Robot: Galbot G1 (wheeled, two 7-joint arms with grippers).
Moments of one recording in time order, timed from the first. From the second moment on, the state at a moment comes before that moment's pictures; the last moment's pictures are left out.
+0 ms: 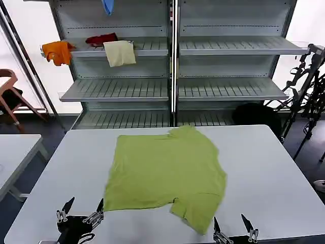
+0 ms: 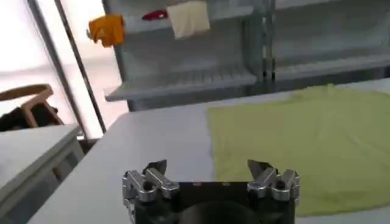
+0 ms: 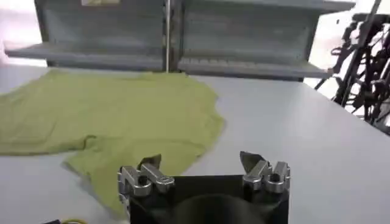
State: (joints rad) left arm 1.91 -0.95 -0.54 -2.52 -0.53 0.46 -0.54; right arm -1.96 1.00 0.29 2.50 0.29 -0.39 0.55
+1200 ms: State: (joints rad) left arm 1.76 -0.96 -0.50 -2.37 -0.66 0.50 -0.44; right arm -1.81 1.06 0.17 2.45 0.32 -0.54 0.55
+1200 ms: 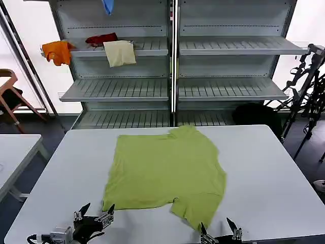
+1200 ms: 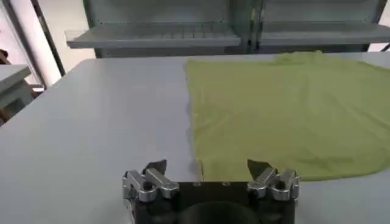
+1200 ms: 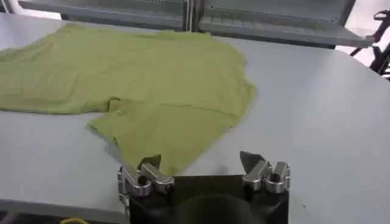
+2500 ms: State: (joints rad) left arm 1.75 -0.97 -0.46 -2.32 -0.64 0.42 -0.40; right arm -1.78 1.07 0.16 2.44 0.32 -0.51 0.55
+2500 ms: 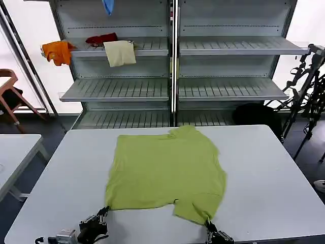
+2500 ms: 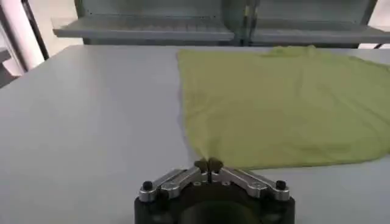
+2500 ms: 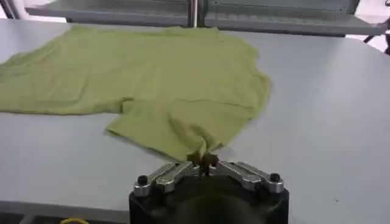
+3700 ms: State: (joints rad) left arm 1.38 -1.02 -0.34 -2.29 -0.72 0.47 -0.52; right arm -1.37 0.98 0.27 2.34 0.43 -0.55 0.40
